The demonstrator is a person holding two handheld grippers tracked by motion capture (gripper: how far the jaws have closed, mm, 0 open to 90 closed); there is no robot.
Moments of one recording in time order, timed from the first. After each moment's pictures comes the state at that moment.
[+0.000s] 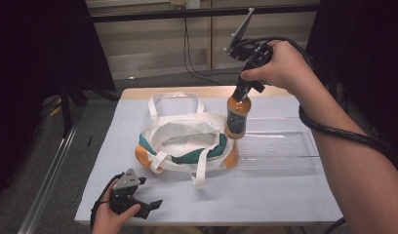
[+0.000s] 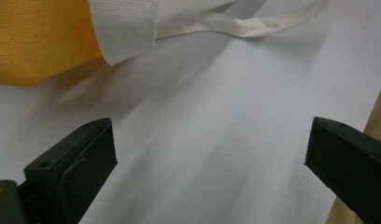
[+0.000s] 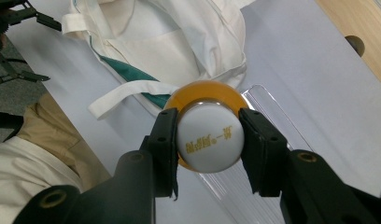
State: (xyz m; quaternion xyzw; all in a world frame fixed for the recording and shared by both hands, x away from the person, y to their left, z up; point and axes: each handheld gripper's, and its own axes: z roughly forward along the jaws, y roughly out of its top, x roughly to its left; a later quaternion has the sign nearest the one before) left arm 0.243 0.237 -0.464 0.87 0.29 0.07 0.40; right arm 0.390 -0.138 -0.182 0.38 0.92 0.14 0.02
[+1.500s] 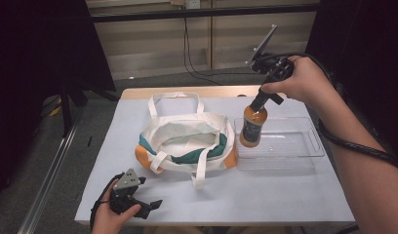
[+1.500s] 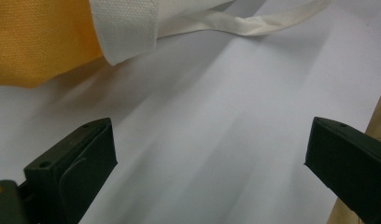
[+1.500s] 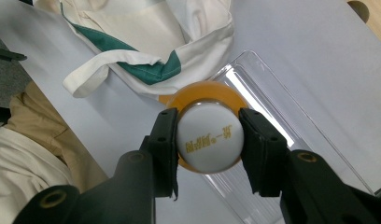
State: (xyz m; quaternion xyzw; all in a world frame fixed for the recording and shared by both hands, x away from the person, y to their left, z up) left arm 0.242 0.237 -0.463 0.87 0.29 0.07 0.39; right arm 0.379 -0.182 -0.213 0.40 0.91 0.14 0.01
